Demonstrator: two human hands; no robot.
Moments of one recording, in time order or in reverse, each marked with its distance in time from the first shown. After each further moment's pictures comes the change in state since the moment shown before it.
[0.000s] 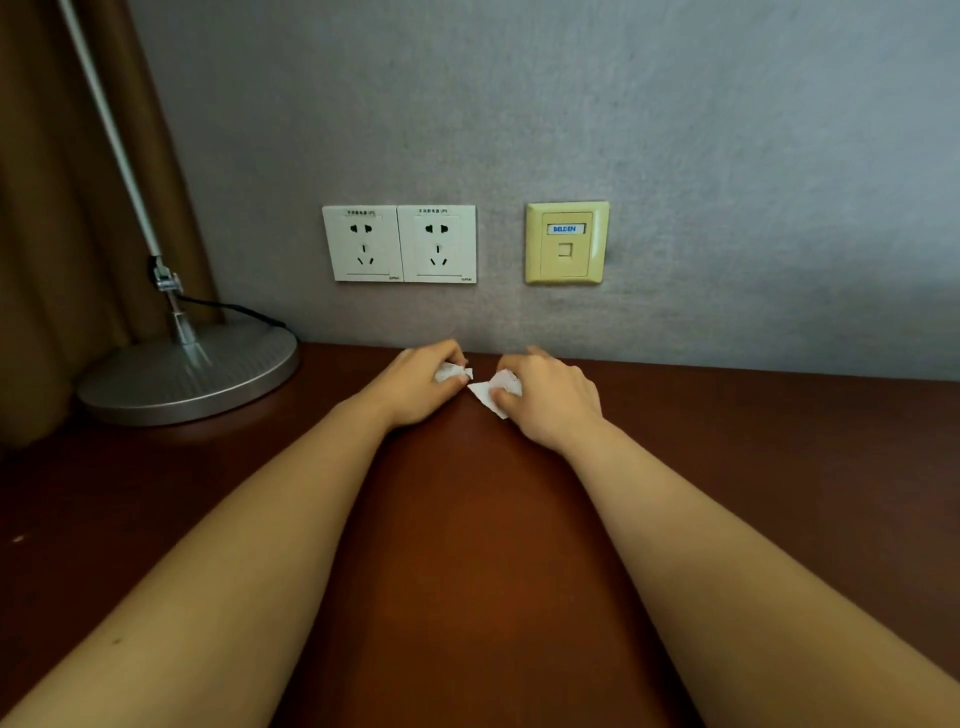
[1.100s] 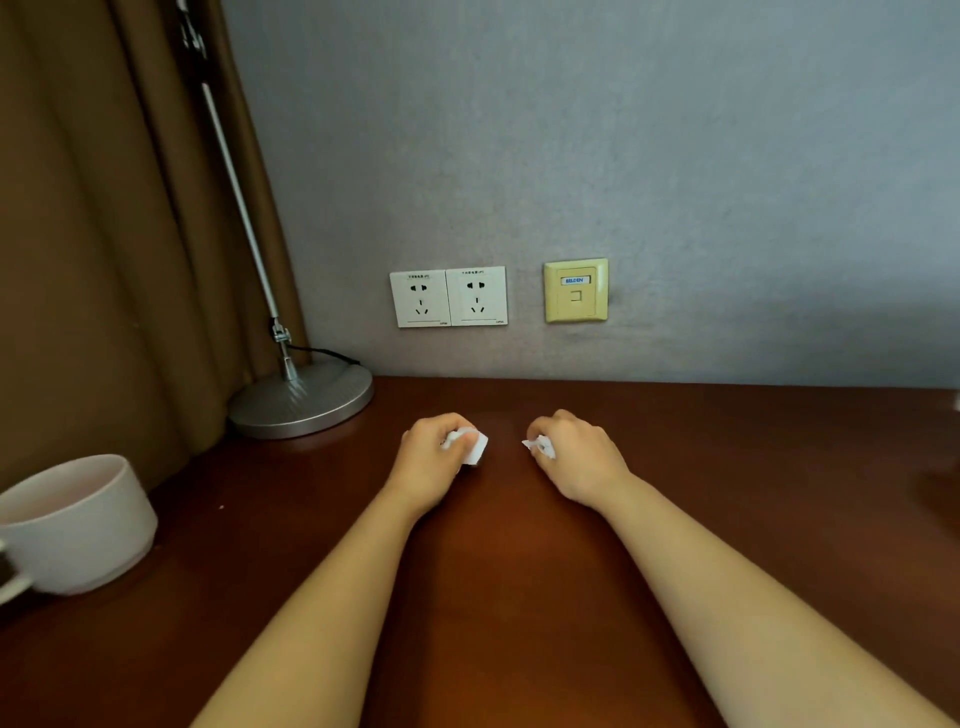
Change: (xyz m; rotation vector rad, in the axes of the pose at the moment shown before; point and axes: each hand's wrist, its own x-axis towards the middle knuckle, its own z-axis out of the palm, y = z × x) left_hand -0.127 0.053 -0.023 -0.305 0.223 -0.208; right_hand -0.079 -0.017 -0.016 0.008 -0.048 -0.050
